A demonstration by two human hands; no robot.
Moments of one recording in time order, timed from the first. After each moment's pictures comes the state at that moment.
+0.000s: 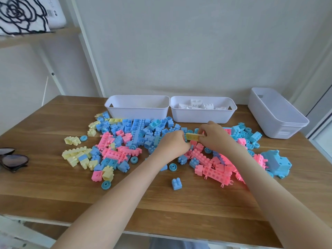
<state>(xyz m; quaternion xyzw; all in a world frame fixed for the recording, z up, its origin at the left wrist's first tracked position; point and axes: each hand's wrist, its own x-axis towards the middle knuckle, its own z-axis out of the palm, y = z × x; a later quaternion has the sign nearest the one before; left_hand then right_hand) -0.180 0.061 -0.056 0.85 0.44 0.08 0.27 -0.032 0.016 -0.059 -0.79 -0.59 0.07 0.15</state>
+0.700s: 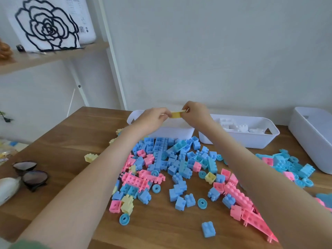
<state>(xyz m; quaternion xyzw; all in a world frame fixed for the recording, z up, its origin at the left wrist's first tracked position) -0.252 0.221 -0.007 0.86 0.44 0.17 0.19 -0.093 0.178 -0.007 -0.74 -0.58 0.10 0.32</state>
